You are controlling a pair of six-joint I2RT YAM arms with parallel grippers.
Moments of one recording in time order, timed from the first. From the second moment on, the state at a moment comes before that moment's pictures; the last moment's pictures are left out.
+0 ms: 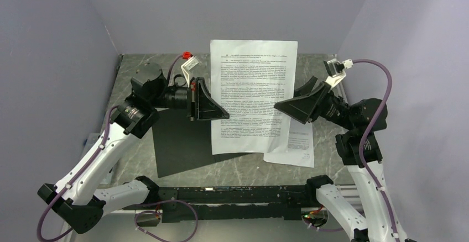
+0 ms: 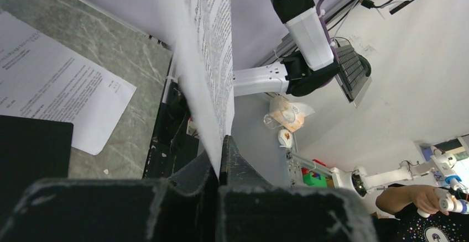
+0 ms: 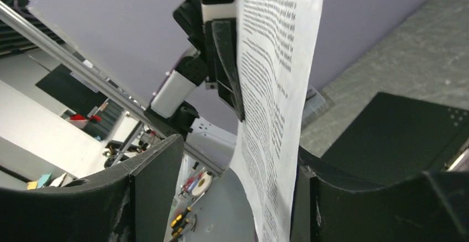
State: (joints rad) left arm -0.60 1.08 1.28 -0.21 1.00 -0.65; right arm 0.22 0.73 1.04 0.12 -0.93 1.10
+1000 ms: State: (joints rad) left arm -0.60 1.08 1.28 -0.25 0.98 -0.63; right arm 0.25 0.75 0.99 0.03 -0.98 1.03
